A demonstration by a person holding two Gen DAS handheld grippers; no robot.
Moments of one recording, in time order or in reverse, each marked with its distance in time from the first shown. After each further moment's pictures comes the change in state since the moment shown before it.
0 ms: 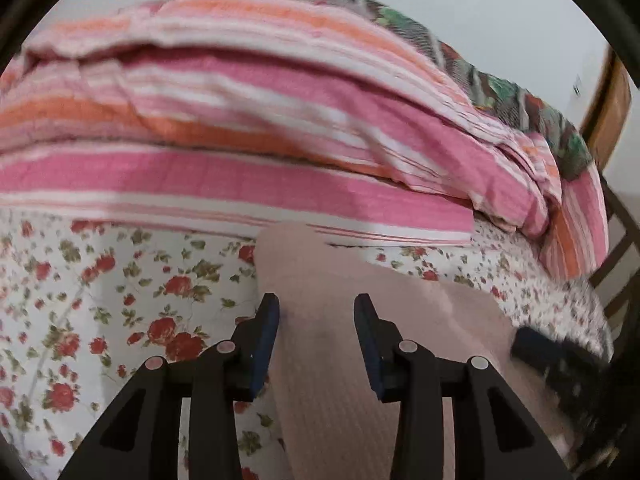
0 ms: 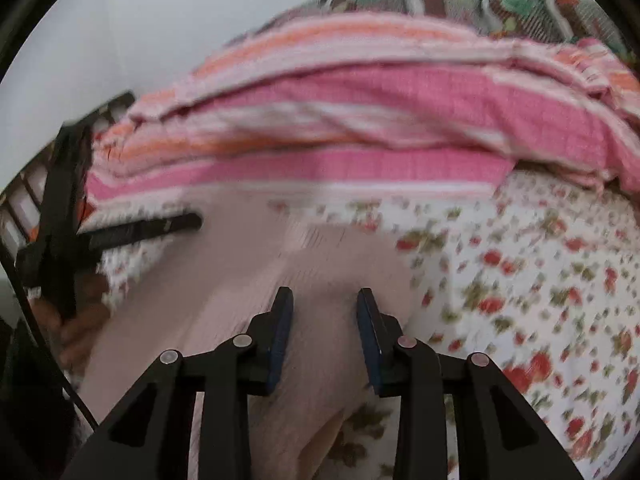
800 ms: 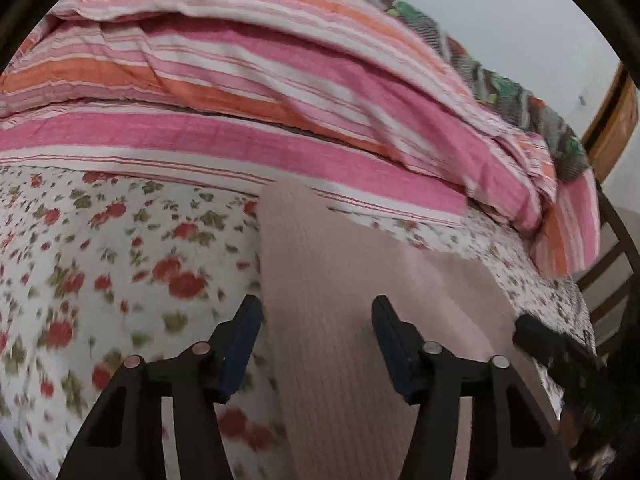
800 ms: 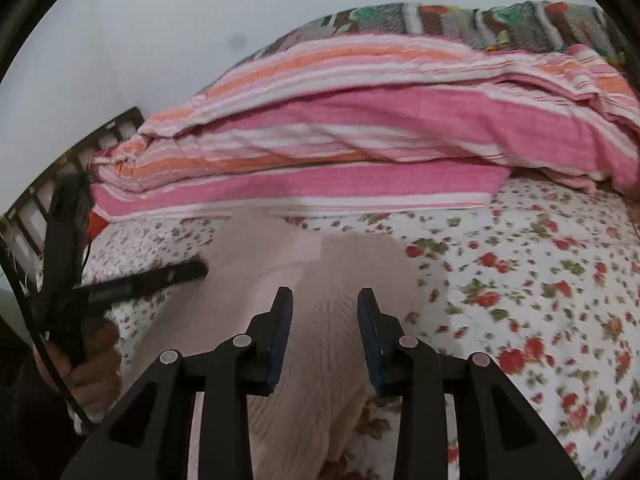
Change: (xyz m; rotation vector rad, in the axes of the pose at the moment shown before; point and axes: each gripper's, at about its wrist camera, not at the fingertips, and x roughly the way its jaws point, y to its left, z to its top) left arm -0.007 0.017 -0.013 -0.113 0.082 -0.031; right arm -0.015 0.015 -0.012 -0.003 0.024 0.027
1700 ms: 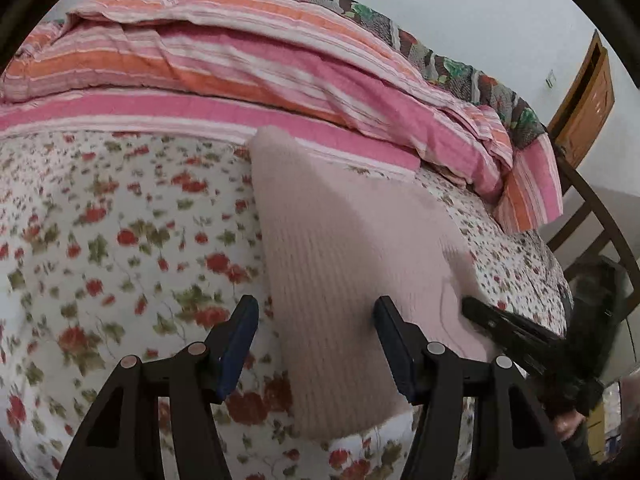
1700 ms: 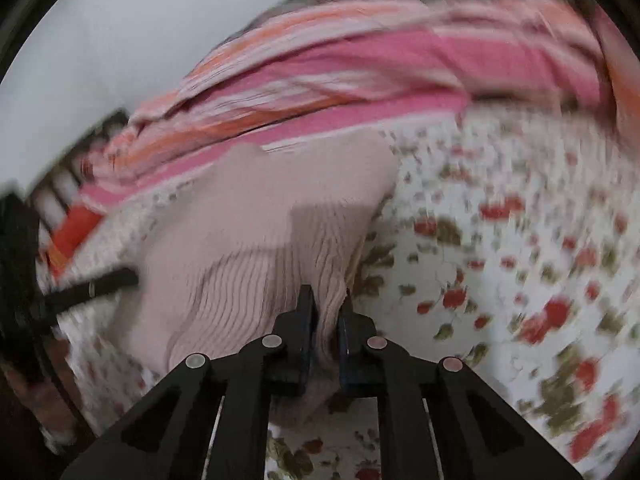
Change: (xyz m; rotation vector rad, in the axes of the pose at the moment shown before) left arm -0.087 -0.023 -0.091 0.043 -0.020 -0.065; right arm -0.043 0.003 -0.070 0.062 0.012 -0.010
